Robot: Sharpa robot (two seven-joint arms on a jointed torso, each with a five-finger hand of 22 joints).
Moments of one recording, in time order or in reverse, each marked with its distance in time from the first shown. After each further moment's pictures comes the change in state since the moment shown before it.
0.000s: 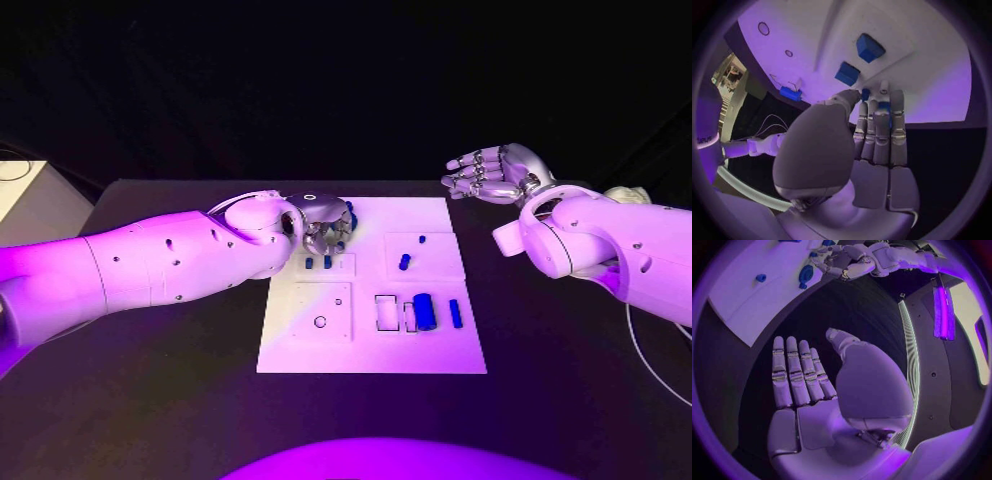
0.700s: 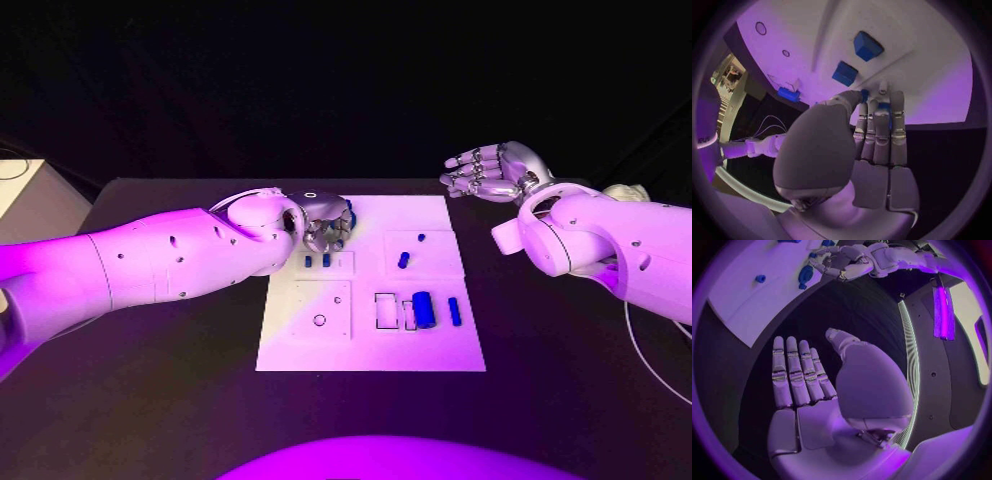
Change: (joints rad) left arm 0.000 0.019 0.000 -0.024 0.000 0.016 -0.005; left_hand 0.008 0.003 0.029 -0.003 0.000 0.020 -0.002 -0.020 -0.005 0.019 0.002 -0.034 -0.024 0.000 0.000 0.018 -0.012 0.000 -0.013 -0.001 0.027 0.036; right arm 0.000 -0.001 0.000 0.003 0.000 0.000 0.000; right_hand 0.000 0.000 0.003 -0.003 0.000 0.000 0.000 0.000 0.000 0.000 0.000 0.000 0.000 0.000 0.000 0.000 0.000 0.000 0.000 0.000 0.000 0.000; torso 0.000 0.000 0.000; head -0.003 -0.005
